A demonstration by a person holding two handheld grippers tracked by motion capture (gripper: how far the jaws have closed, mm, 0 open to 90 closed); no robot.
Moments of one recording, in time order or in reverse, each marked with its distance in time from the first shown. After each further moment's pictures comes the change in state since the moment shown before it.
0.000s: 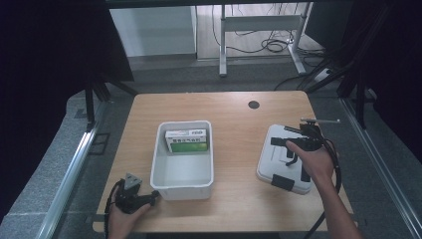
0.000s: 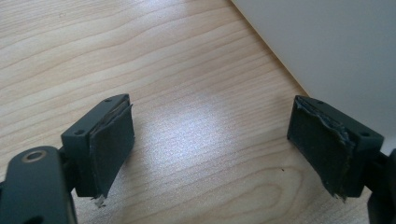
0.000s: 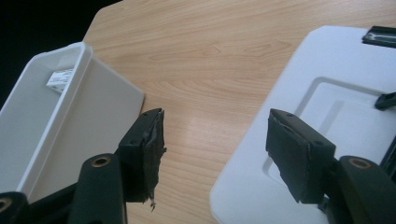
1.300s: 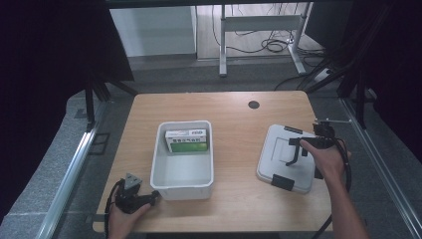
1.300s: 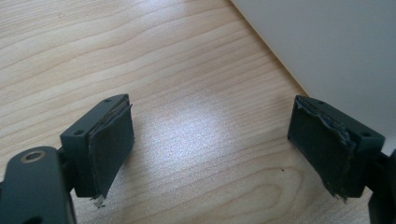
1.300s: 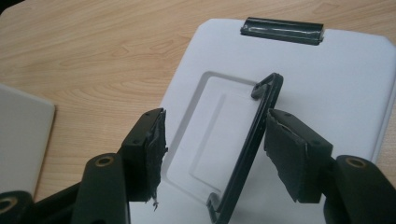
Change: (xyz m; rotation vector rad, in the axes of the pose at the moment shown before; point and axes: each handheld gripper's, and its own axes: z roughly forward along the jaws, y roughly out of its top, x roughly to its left) left arm 0.000 0.000 0.000 0.001 -0.001 0.002; right arm -0.060 0.005 0.004 0.038 -0.206 0.085
